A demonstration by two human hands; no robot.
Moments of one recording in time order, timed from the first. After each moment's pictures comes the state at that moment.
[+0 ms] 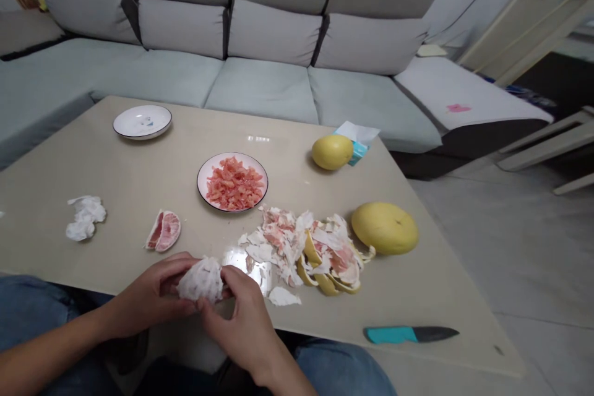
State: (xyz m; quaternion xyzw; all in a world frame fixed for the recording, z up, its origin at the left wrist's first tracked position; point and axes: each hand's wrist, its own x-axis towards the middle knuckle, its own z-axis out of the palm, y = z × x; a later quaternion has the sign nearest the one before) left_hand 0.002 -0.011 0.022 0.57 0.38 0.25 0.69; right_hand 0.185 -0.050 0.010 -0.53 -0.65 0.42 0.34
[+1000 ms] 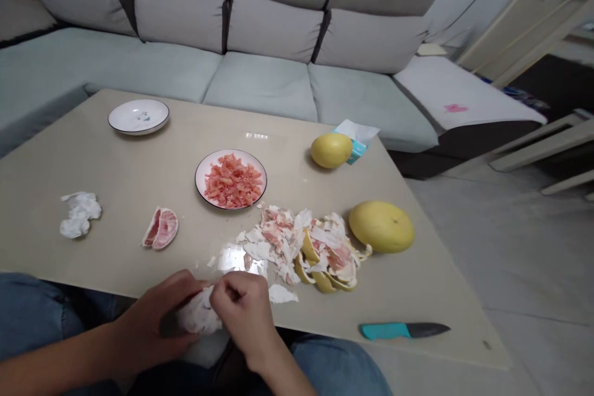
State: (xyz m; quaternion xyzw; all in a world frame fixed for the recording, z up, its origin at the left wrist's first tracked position) left_hand 0.001 -0.036 0.010 0.77 0.37 0.20 0.48; right_hand 0.188 -0.048 0.001 -0.58 -0.62 0.37 0.37
